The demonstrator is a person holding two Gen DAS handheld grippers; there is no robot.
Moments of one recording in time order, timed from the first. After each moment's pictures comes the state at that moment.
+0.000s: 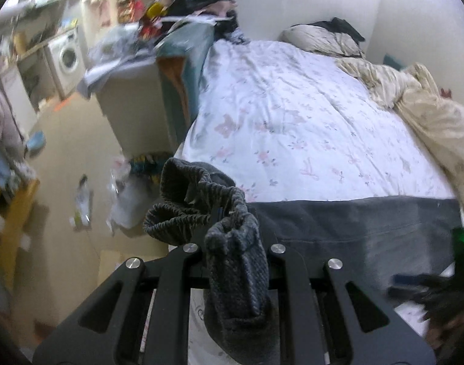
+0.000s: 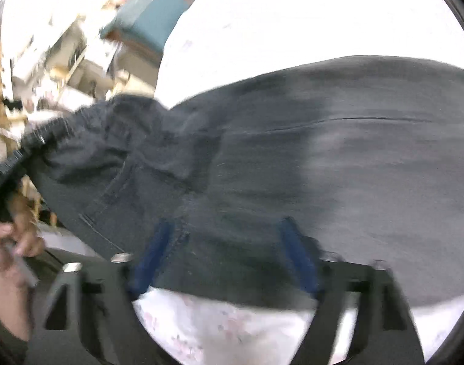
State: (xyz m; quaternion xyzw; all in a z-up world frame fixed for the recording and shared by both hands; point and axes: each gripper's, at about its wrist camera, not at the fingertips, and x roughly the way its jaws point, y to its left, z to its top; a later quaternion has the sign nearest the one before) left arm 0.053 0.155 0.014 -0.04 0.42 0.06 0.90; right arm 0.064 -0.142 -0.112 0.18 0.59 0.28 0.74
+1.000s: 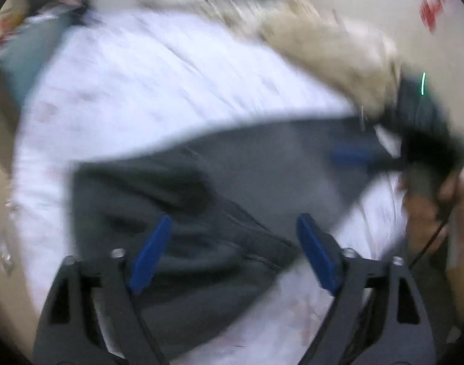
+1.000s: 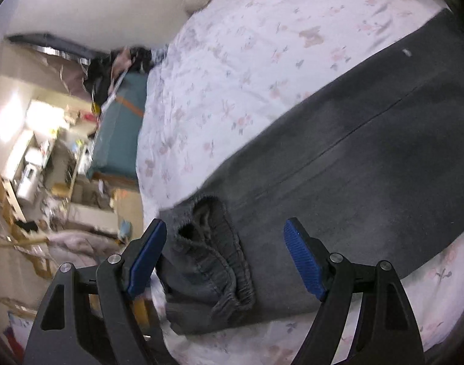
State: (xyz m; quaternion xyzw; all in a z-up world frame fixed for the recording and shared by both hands) left arm 0.031 -0.013 -0.022 -0.03 0.45 -0.19 0.87; right arm 0.082 -0.307 -0.079 0.36 0.51 0.16 0.77
